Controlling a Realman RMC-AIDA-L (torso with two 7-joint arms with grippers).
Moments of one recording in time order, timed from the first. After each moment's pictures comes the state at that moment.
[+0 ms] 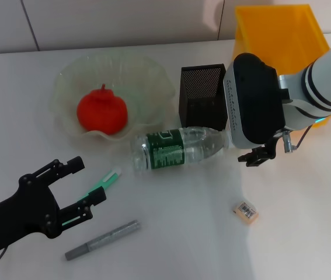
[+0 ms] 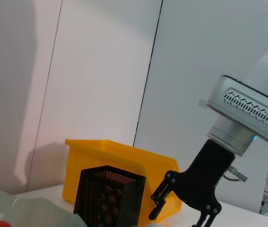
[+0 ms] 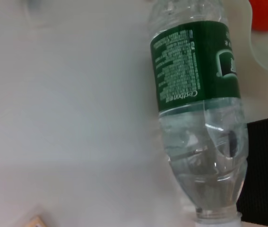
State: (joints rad) left arm -0.32 -2.07 0.70 0.34 1.73 1.69 -0.89; right arm 0.57 2.08 -1.61 -1.36 -2.75 -1.36 1.93
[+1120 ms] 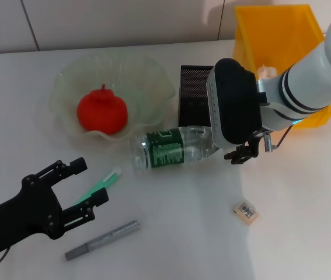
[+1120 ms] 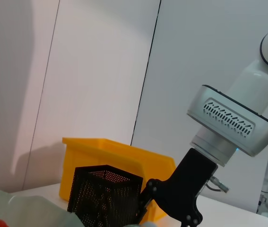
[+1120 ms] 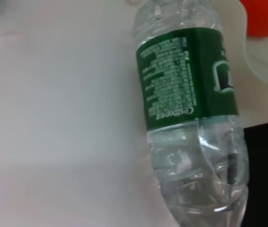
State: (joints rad) left arm -0.33 -2.07 0.70 0.33 1.73 1.69 -0.89; right arm 0.64 2.09 -1.65 -1.20 -2.74 -1.22 1.96
